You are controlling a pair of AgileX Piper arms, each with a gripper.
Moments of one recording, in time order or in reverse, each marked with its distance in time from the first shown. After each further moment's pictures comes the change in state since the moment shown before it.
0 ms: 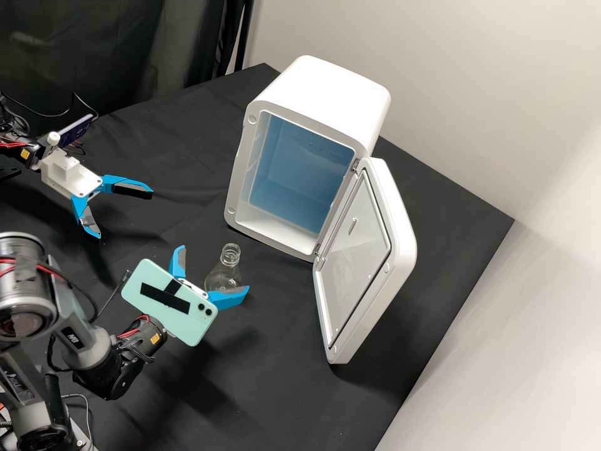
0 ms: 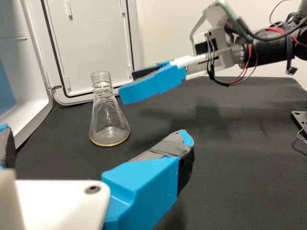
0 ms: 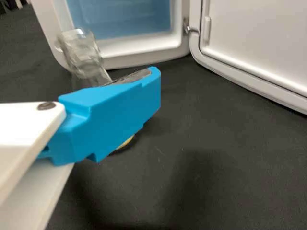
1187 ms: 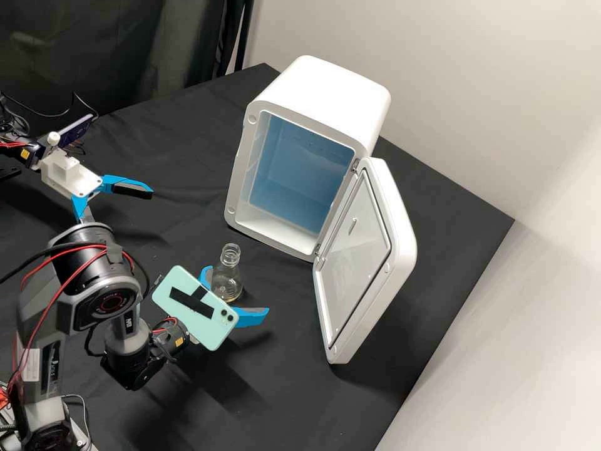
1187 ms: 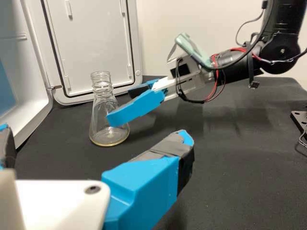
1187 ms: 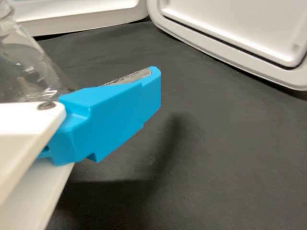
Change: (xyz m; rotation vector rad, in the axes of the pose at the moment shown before) left arm 0.000 0.000 0.000 0.000 0.000 0.000; right arm 0.046 -0.007 0.031 -0.042 -0.160 0.000
